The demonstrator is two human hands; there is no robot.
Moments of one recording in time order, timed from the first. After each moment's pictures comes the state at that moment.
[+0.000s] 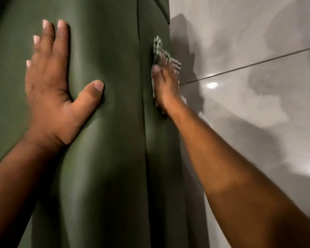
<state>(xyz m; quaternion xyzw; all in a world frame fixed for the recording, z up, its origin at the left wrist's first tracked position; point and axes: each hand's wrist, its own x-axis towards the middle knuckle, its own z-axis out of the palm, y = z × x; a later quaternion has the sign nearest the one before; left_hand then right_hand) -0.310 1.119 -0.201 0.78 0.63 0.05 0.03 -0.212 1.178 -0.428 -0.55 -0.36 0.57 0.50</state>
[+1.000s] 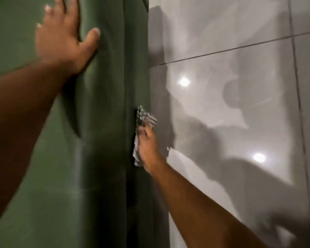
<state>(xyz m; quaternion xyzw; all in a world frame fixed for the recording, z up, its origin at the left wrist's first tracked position) -0.294 1.107 -0.187 0.74 0.66 -0.07 -0.02 -0.218 0.905 -0.386 -0.57 -0.13 0.72 0.38</state>
